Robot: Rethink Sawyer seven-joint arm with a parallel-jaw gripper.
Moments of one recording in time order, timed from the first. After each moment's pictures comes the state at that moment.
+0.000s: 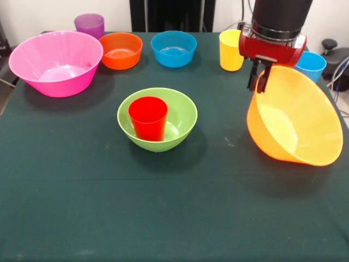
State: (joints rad) arm 0.06 -0.52 -0.13 1.50 0.15 0.56 2.04
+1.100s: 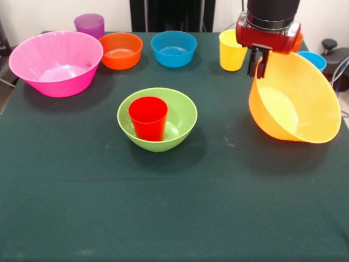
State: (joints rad) arm -0.02 -0.58 -0.05 1.62 0.15 0.55 2.04
